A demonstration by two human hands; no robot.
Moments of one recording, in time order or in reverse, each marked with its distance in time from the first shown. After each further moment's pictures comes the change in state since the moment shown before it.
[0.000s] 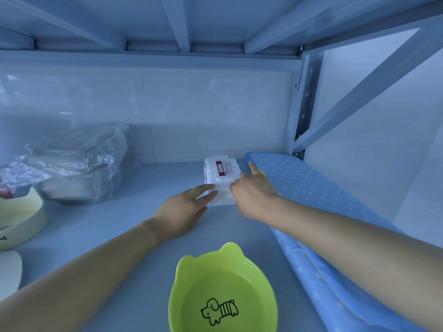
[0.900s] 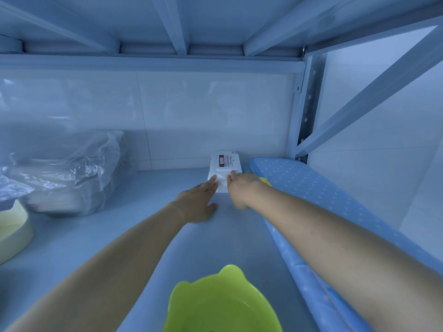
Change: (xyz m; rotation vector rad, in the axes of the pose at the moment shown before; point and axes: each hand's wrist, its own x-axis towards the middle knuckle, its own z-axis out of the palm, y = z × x) left_hand 0.076 -0.016 0.018 0.035 -0.345 -0.164; right_hand 0.064 0.014 0.015 0.060 -0.374 0.080
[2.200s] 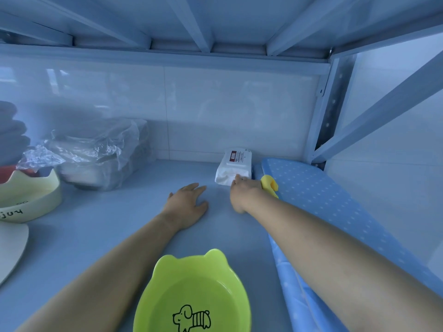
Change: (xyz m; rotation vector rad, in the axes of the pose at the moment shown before) left_hand -0.045 0.004 0.026 -0.316 0.206 -0.365; right_hand -0.007 -0.010 0.012 0.000 -0.049 -0.035
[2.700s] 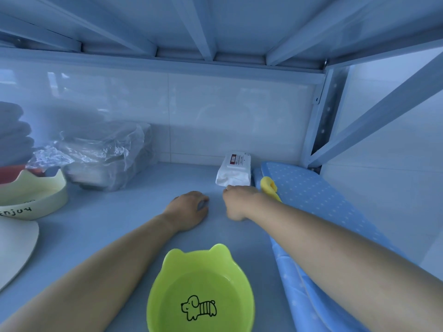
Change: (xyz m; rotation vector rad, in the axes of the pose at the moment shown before) left_hand -0.014 0.002 -0.007 -0.040 -0.028 0.082; right_hand -0.031 -0.010 -0.006 0.125 0.124 -0.161
